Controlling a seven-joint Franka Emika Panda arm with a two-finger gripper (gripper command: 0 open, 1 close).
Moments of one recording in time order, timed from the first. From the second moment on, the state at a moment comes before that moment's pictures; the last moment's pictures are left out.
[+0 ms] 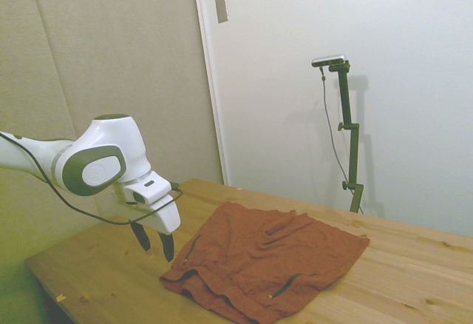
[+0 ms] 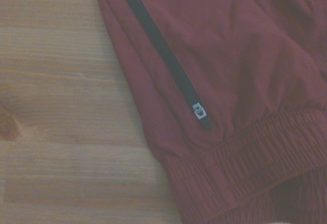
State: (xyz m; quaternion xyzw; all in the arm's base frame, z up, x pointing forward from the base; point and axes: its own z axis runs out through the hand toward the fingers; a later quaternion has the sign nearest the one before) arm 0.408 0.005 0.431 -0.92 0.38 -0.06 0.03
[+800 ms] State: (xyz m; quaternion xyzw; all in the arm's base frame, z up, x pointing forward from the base) arm 0.398 0.105 0.381 -0.90 0.26 -0.20 -0.30
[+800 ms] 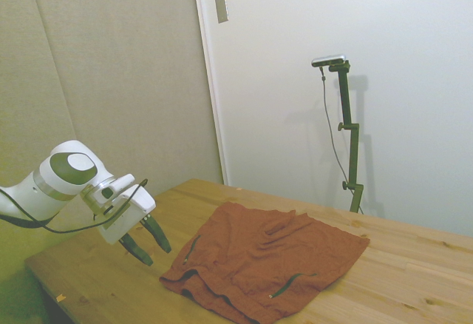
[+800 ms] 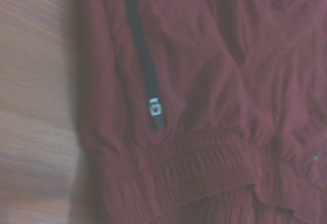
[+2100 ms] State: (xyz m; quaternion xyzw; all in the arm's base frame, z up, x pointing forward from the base) arm 0.435 0.108 0.321 -0.90 0.24 -0.16 -0.34
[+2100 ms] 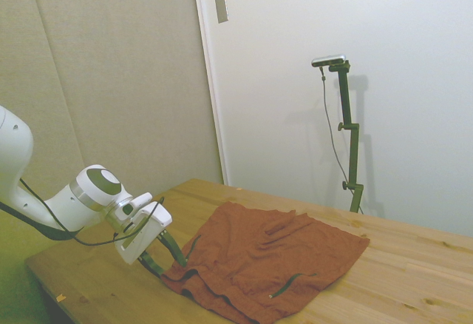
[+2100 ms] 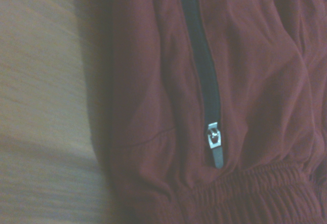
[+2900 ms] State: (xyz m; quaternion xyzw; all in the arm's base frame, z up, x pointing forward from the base) arm 0.438 0.119 0.306 -0.90 0.23 -0.15 -0.33
